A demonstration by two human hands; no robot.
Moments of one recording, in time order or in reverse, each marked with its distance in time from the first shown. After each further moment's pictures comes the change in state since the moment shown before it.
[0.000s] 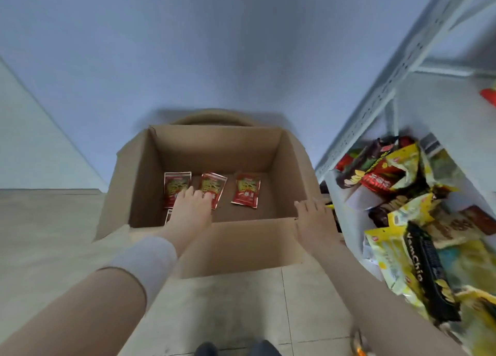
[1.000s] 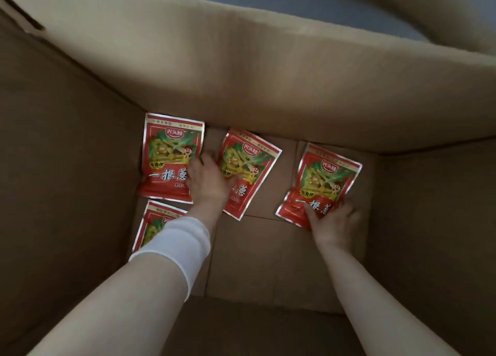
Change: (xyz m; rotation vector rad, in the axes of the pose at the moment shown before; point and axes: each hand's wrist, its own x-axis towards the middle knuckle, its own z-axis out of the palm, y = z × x) left_hand 0.348 -0.047 0.304 -0.698 -0.182 -0.840; right_hand 0.364 -0.080 0.304 0.628 -0.390 0.653
